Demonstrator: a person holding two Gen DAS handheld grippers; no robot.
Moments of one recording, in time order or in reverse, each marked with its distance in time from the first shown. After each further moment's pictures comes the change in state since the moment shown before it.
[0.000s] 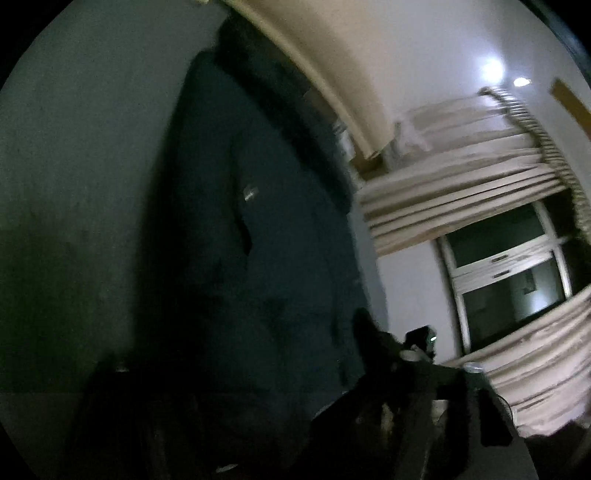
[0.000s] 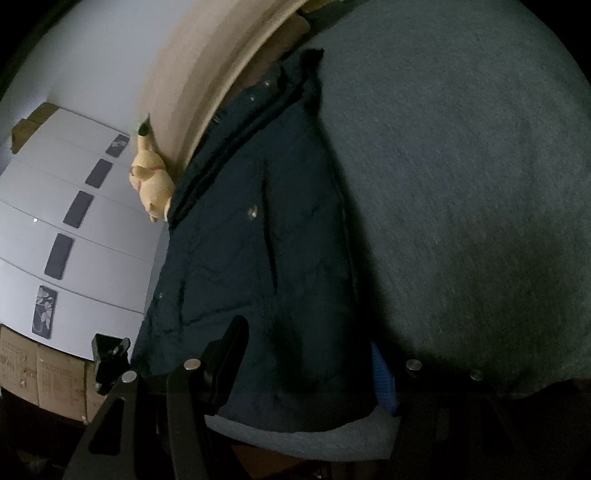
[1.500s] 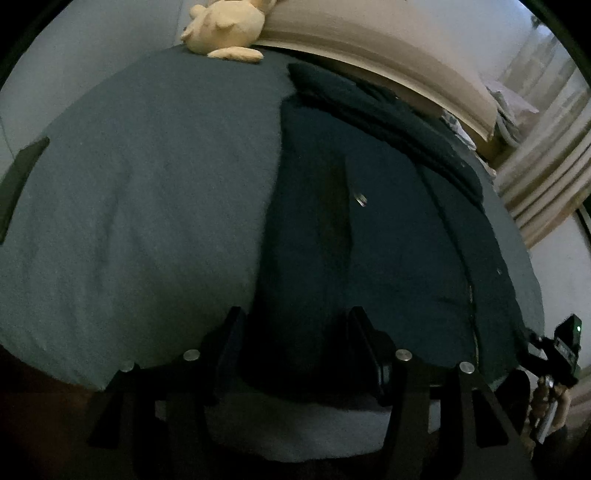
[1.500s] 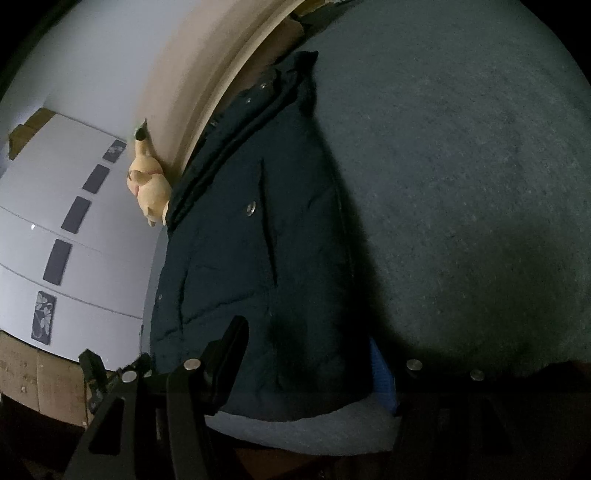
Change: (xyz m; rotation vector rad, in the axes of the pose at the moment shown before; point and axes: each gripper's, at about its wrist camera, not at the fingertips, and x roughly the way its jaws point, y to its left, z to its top) left arm -0.017 -0.035 -0.026 0.167 -0.077 0.736; right arm 0.001 0.003 -0.006 0.024 0.001 -0.016
